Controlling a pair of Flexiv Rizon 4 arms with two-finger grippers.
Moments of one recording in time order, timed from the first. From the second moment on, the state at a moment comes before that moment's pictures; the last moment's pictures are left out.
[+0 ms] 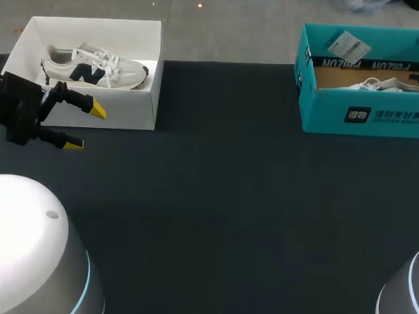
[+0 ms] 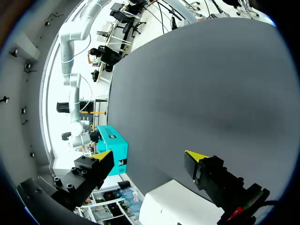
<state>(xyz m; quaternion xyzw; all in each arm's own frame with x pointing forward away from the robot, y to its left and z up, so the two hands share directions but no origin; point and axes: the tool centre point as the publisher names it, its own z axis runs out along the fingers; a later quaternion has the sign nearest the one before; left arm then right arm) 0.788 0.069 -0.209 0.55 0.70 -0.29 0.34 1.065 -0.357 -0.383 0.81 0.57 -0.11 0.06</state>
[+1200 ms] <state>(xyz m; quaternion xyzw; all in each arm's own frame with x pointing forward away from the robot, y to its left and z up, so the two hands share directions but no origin) 0.788 0.069 -0.209 0.55 0.70 -0.29 0.34 1.037 -0.356 -0.246 0.77 0.64 -0.05 0.02</state>
